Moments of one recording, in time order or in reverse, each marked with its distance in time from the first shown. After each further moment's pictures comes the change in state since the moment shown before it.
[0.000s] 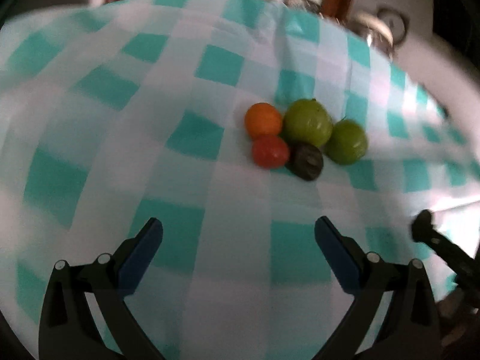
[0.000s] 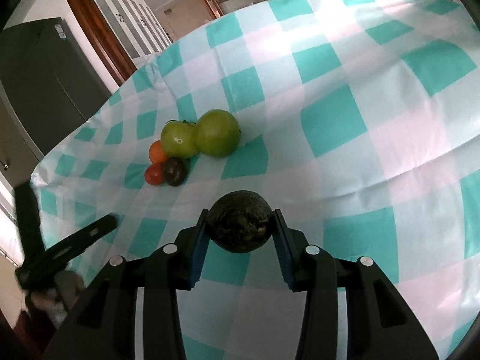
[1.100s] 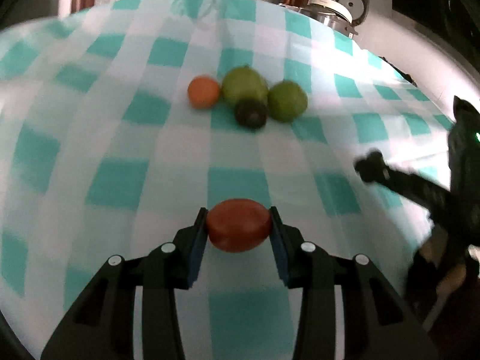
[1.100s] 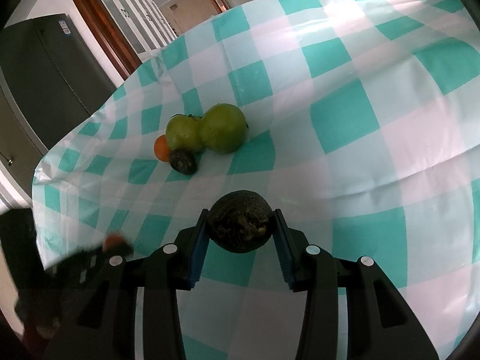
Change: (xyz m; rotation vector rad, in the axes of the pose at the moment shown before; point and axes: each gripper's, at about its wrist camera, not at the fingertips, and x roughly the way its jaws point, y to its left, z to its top) left arm -0.044 -0.024 -0.068 0.048 0.007 -0.129; right arm 0.002 0.001 -0.002 -0.006 0.025 0.019
